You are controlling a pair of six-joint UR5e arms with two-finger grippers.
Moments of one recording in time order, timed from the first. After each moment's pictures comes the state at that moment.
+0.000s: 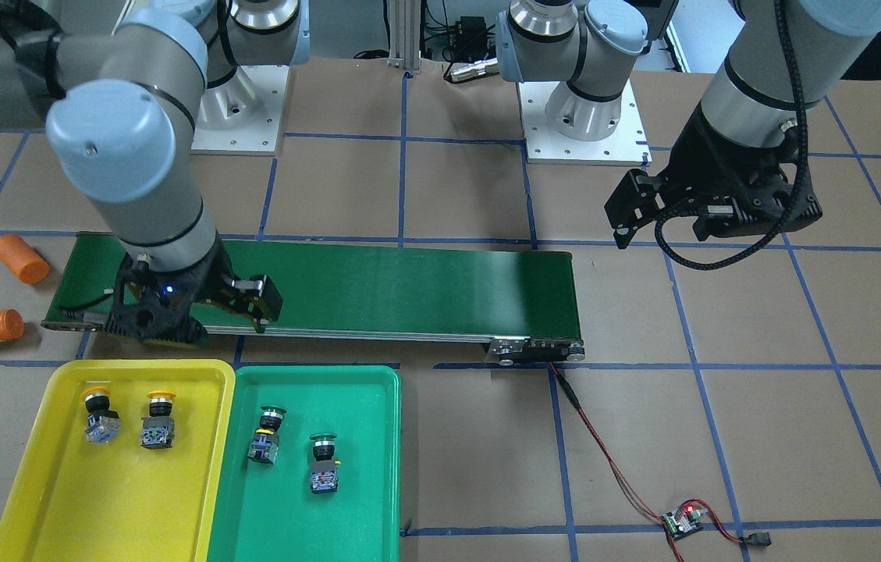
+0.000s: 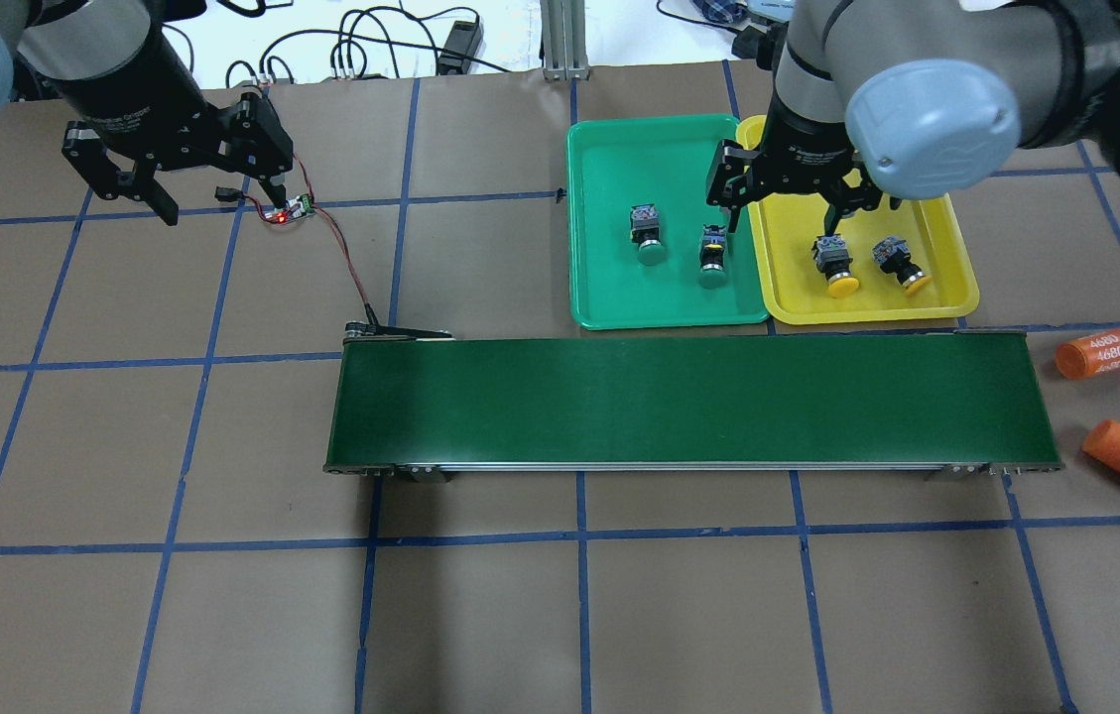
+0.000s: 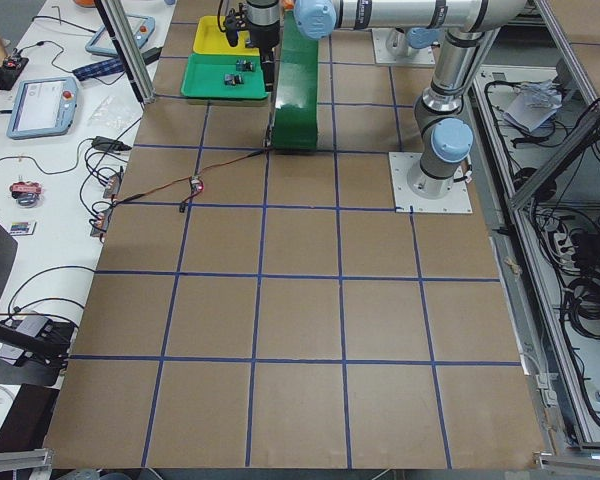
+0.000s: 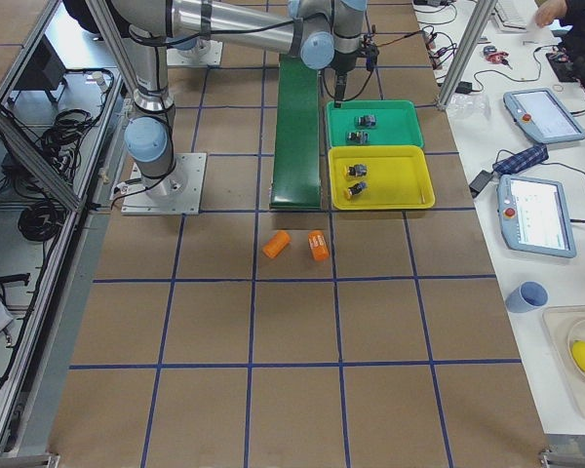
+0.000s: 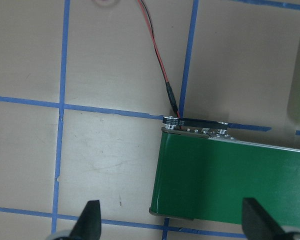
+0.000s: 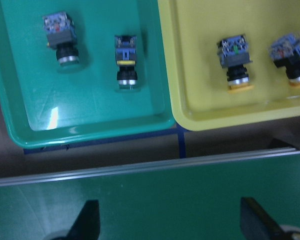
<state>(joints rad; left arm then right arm) -1.49 -1.65 -1.48 -1.57 1.57 -0.06 1.64 -1.40 1.57 -1.69 -1.59 0.19</state>
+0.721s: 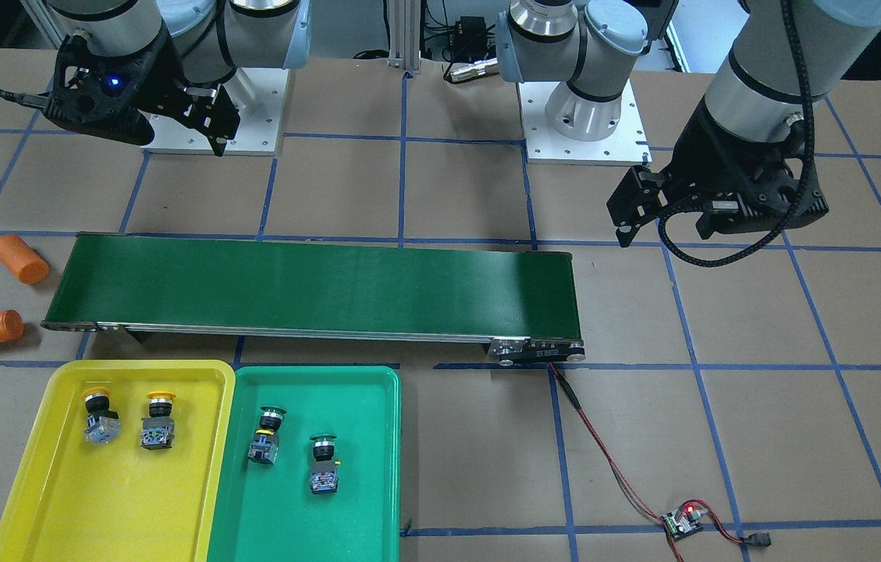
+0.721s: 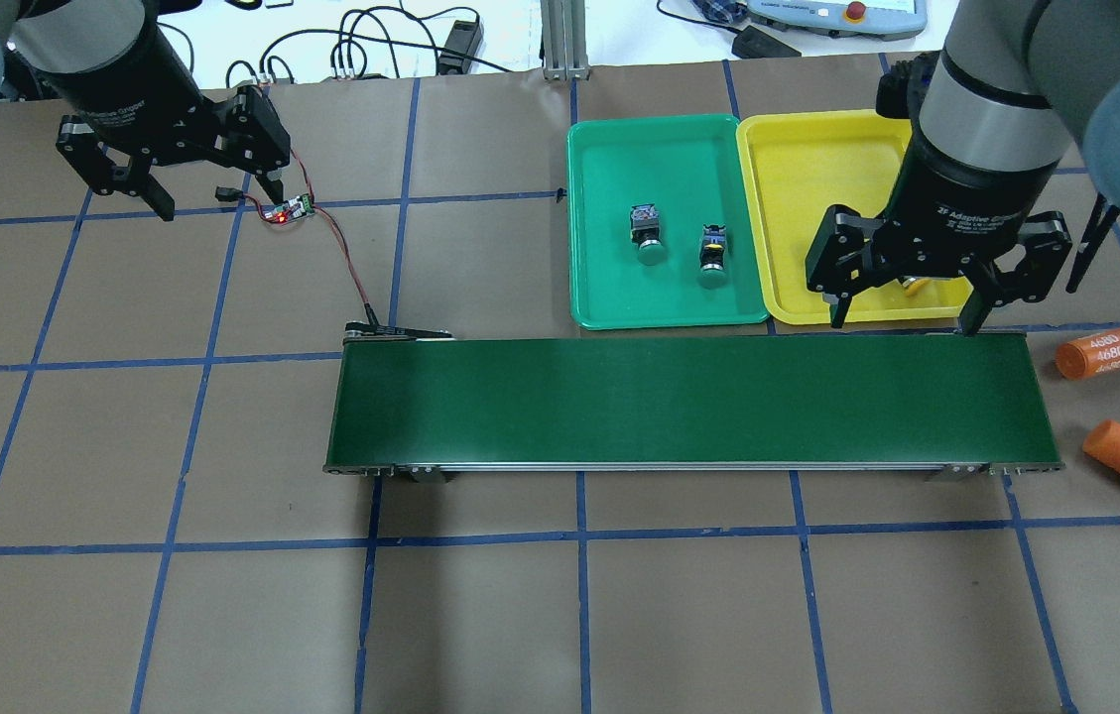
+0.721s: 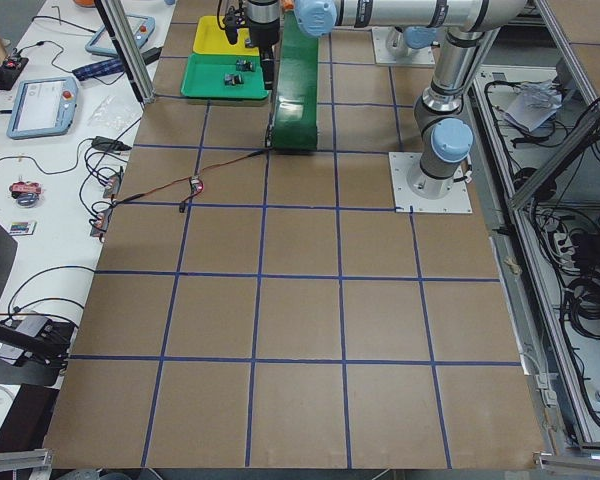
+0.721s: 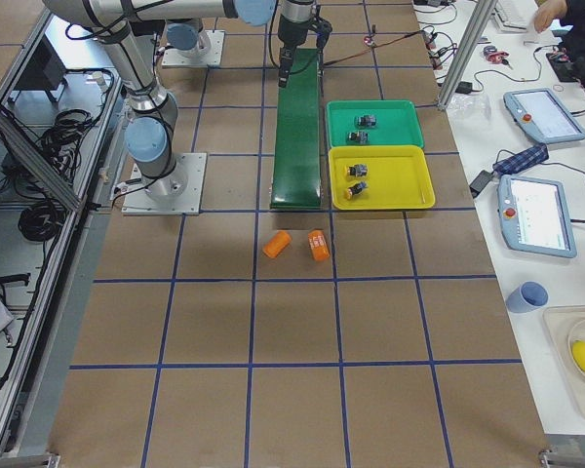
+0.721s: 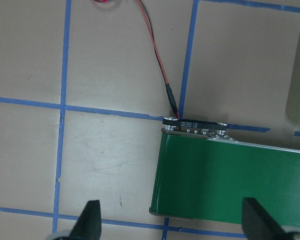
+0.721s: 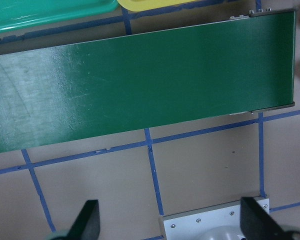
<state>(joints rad) -1.49 -1.65 -1.48 -1.58 1.57 -0.06 1.58 -1.68 1.65 -1.38 -1.63 0.19</state>
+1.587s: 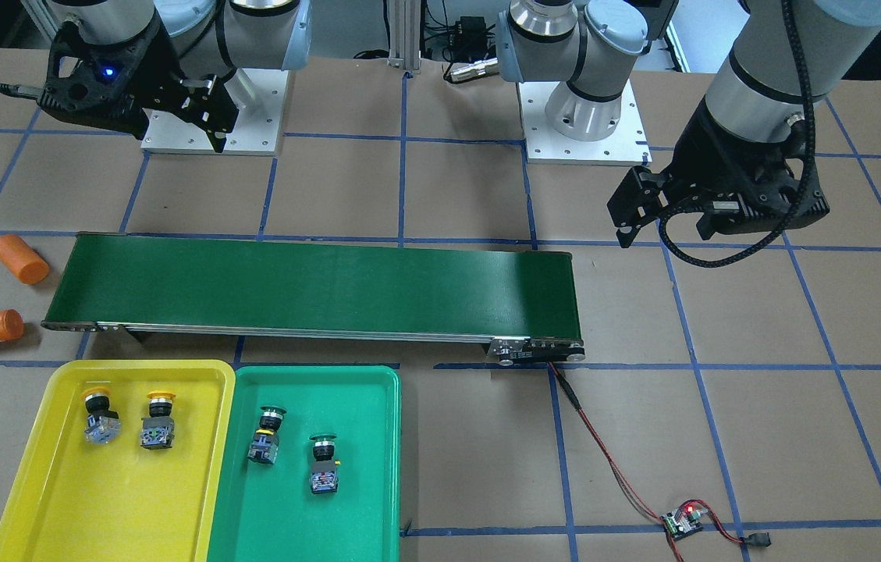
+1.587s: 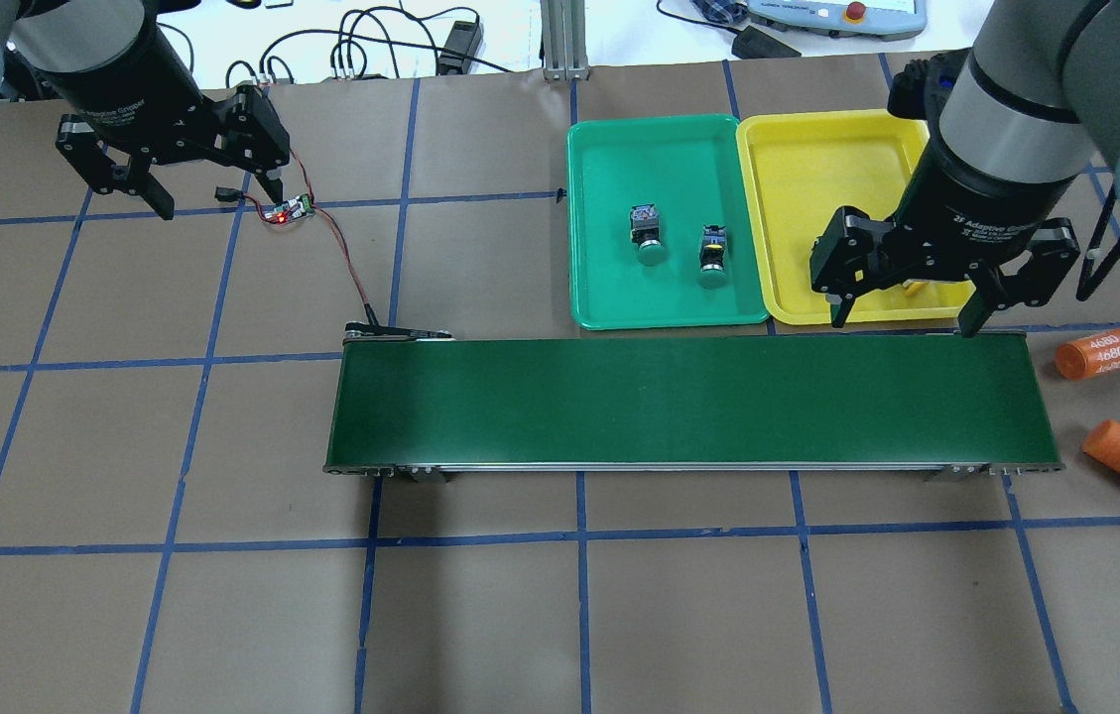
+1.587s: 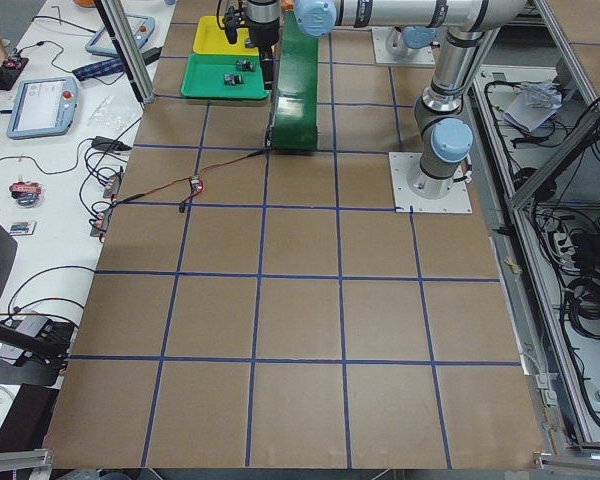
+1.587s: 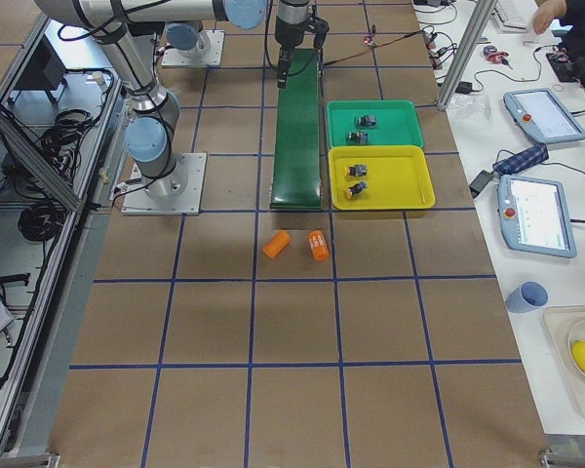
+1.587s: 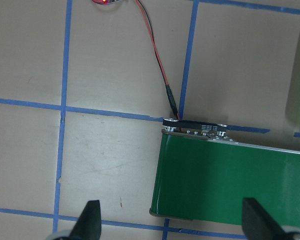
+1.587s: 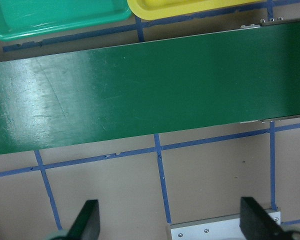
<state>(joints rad) -1.49 -1.65 -1.47 -1.58 1.57 -0.06 1.56 -1.70 1.67 -1.43 -1.58 0.13</state>
